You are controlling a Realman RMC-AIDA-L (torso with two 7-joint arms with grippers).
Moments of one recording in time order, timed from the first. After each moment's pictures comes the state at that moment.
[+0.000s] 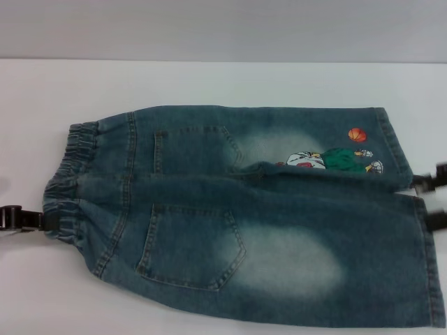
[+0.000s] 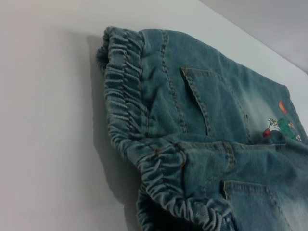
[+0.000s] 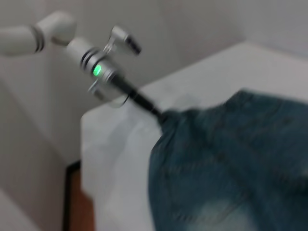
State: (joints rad) left arm -0.45 -1.91 0.52 0.72 2.36 1.66 -2.19; right arm 0.62 1.77 -0.64 -0.62 -2.21 -2.00 1.53
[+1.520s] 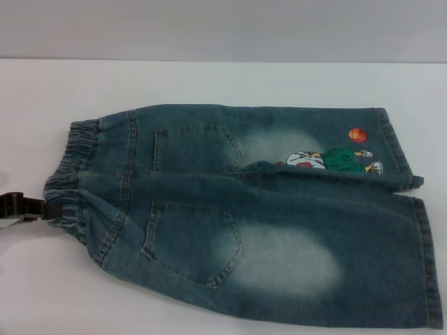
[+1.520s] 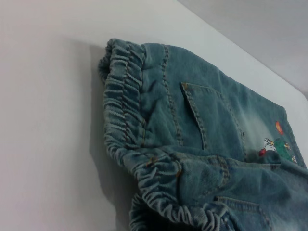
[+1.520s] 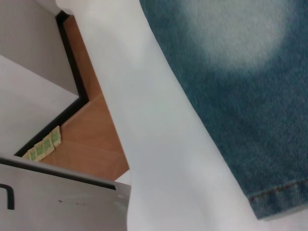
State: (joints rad) left arm -0.47 -1.91 0.48 0.70 2.35 1.64 -2.23; right arm 0.59 1.83 -0.75 -0.62 -2.69 -1.93 1.59
